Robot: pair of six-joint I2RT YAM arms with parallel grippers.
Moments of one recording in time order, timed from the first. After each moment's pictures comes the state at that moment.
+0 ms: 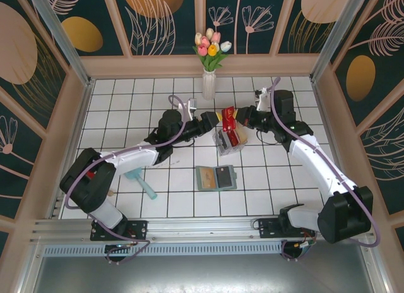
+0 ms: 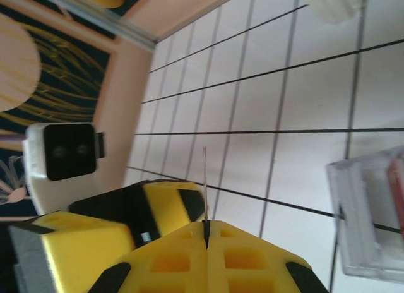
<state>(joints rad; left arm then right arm) -0.69 1.63 0.89 0.63 0.42 -1.12 0.30 1.24 1.01 -0.28 -0.60 0.66</state>
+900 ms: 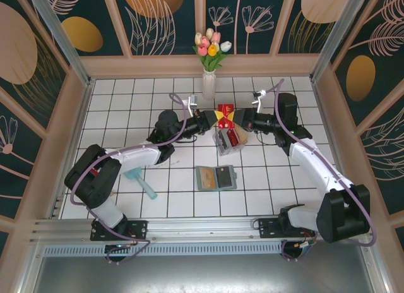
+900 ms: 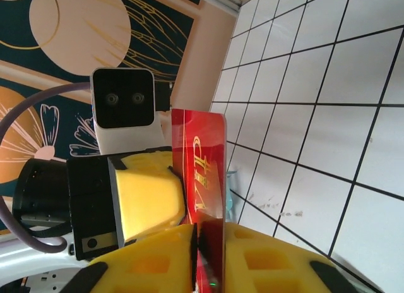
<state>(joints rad) -0.68 1.67 0.89 0.89 0.52 -1.30 0.25 1.24 0.90 -0.05 -0.92 0.78</state>
